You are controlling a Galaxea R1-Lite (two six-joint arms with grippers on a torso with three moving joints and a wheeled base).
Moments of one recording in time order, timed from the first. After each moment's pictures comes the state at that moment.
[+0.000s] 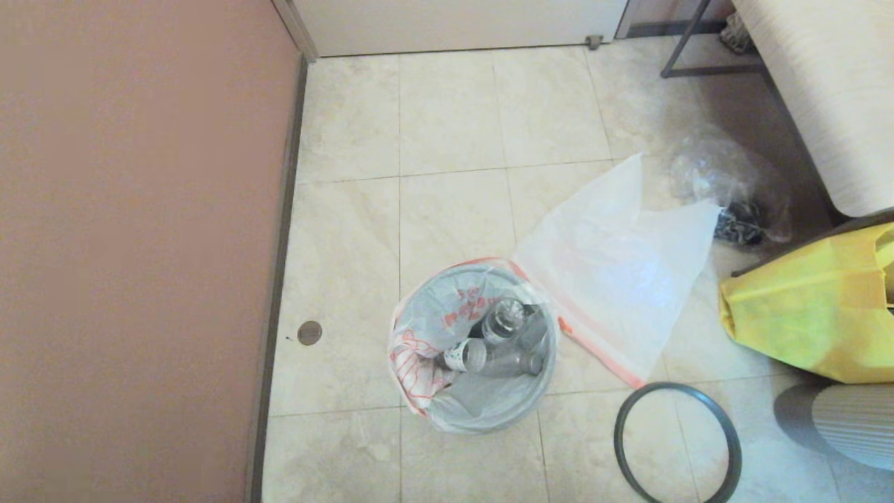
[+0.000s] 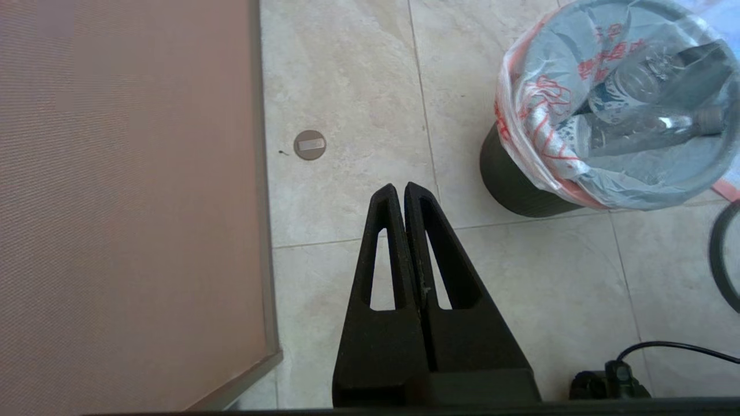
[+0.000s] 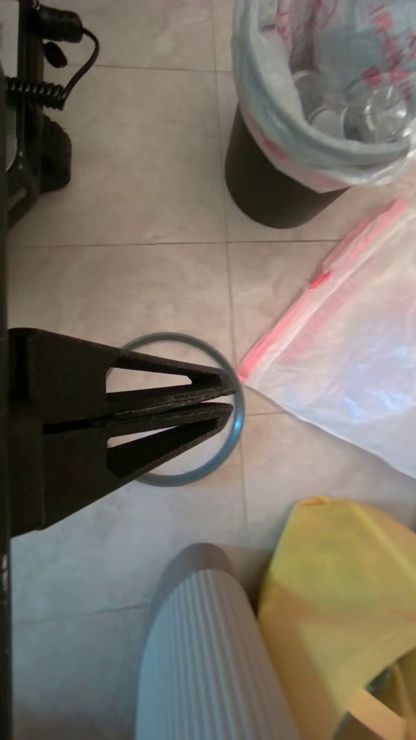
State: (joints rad) left arm 0.00 0.00 0.00 -0.03 -0.02 0.01; right arm 0.01 0.00 -0.03 0.03 -0.01 0.00
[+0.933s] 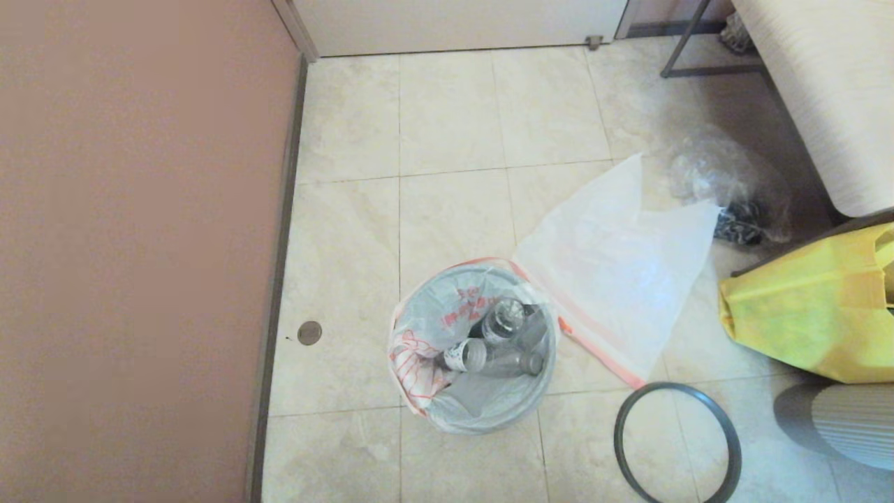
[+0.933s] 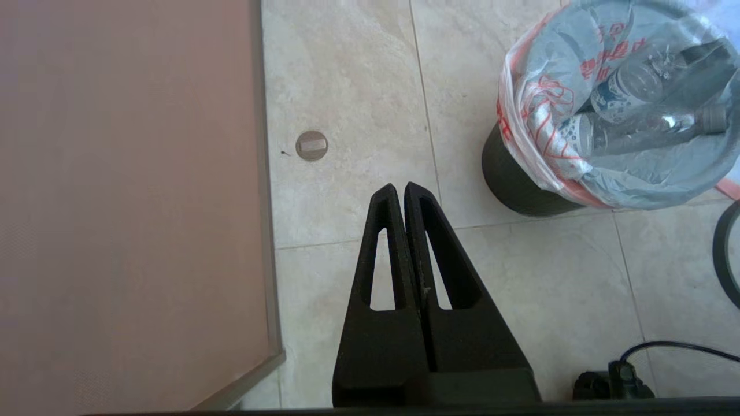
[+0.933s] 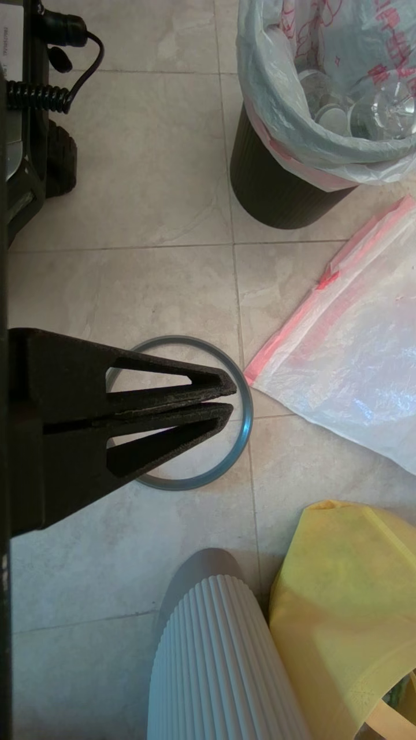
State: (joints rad) left arm 0.00 0.00 0.00 -0.03 -0.01 0.02; right arm 0.01 0.00 -0.01 0.03 -0.01 0.02
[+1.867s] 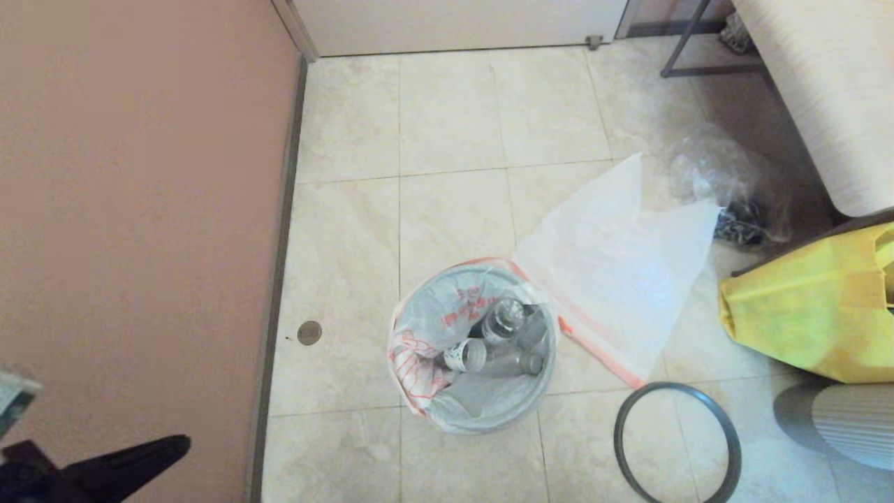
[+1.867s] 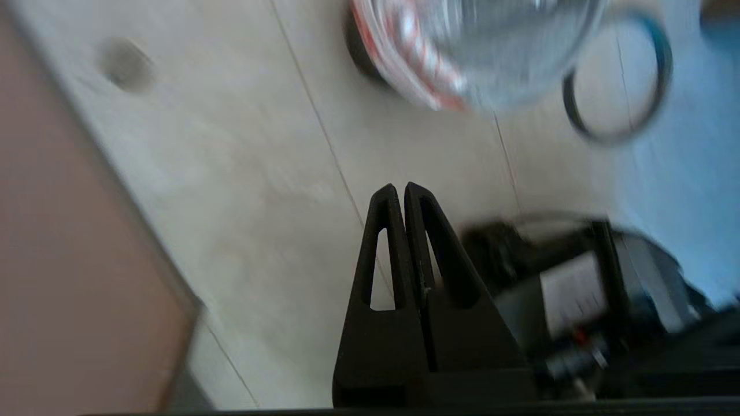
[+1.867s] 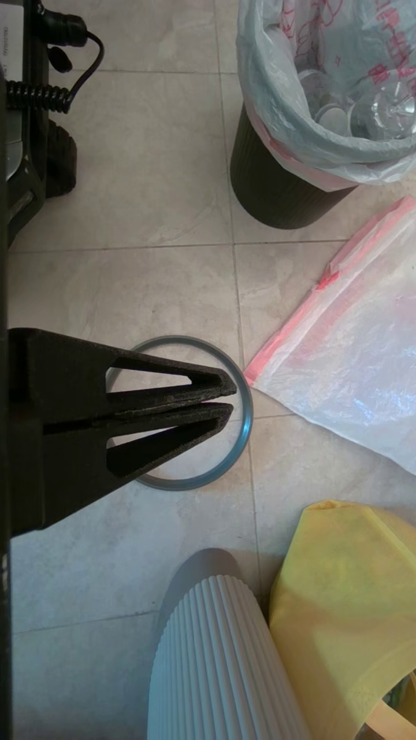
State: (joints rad) left arm -0.03 0.81 -0.41 0.06 -0.35 0.15; right arm 0.01 0.00 -0.01 0.03 -0.01 0.02
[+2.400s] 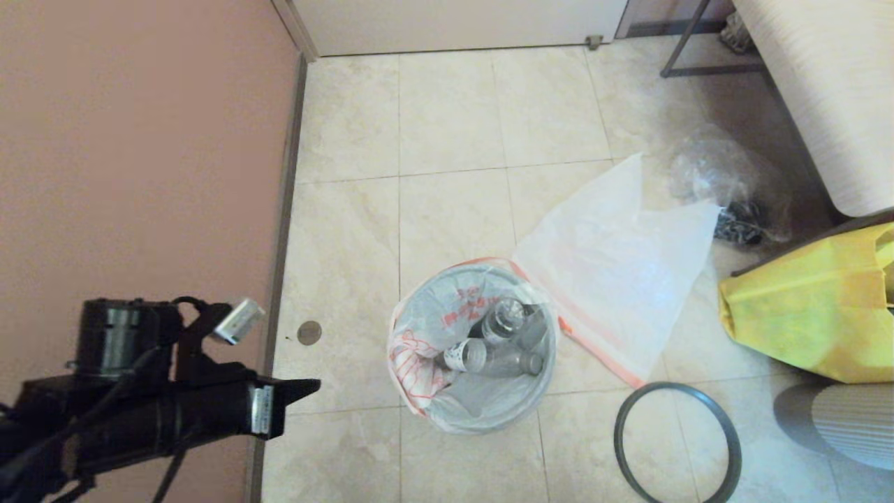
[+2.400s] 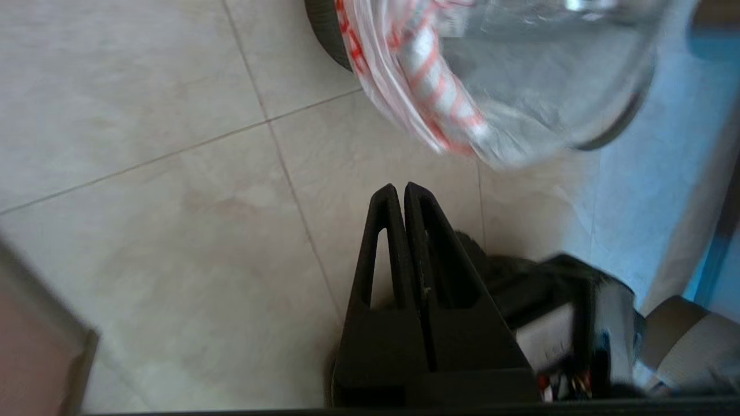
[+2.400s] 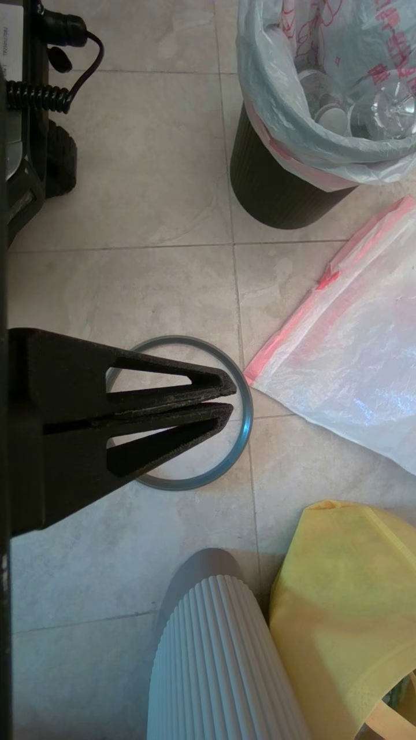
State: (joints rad) left arm -0.20 1.49 -0.46 -0.41 -0.30 -0.04; right arm 0.01 0.00 -0.01 0.03 -0.01 0.02
